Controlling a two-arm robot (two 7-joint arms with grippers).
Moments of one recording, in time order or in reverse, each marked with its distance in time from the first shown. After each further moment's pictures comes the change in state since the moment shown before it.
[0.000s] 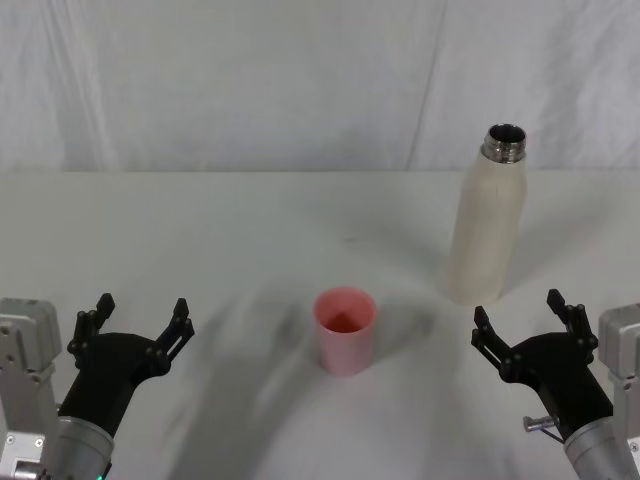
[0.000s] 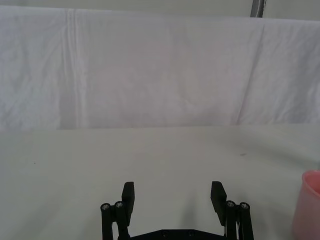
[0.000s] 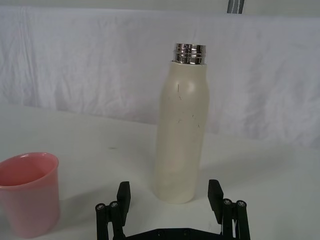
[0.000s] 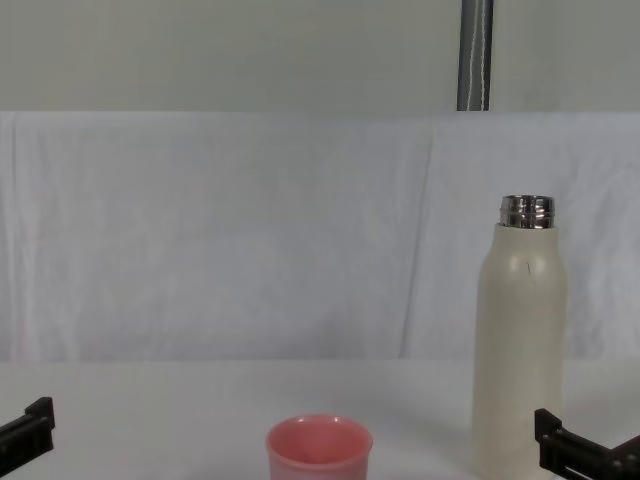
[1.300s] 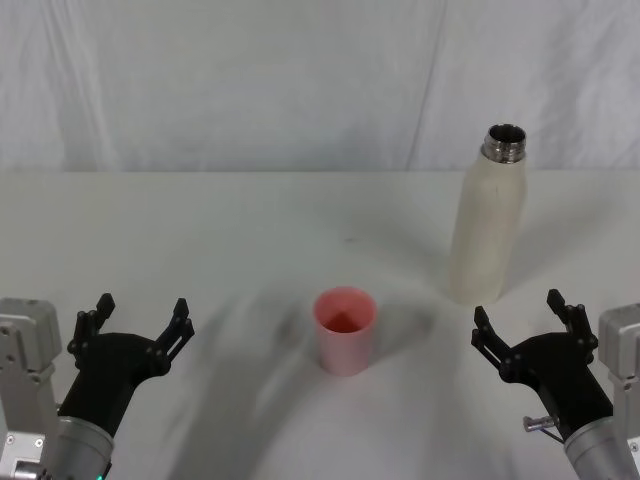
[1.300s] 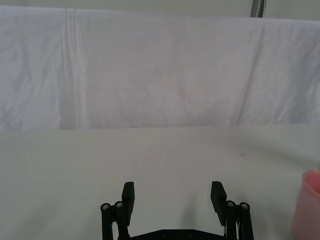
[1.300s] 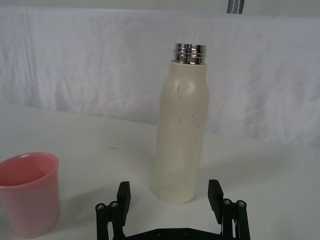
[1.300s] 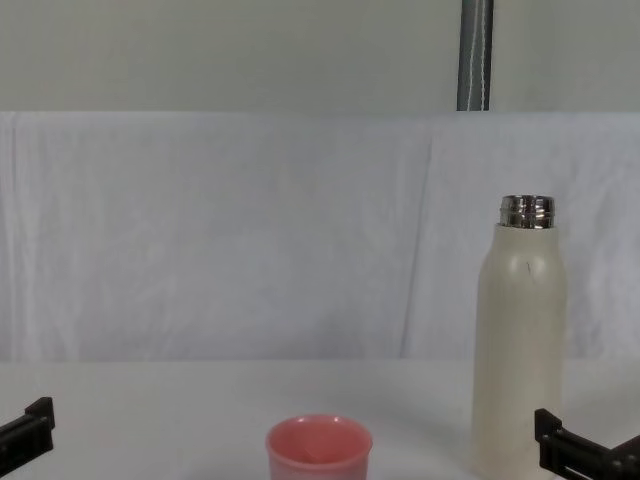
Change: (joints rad) left arm 0.000 0.000 0.000 0.000 0.000 0.000 0.000; right arm 0.000 0.000 0.000 0.000 0.000 0.000 0.000
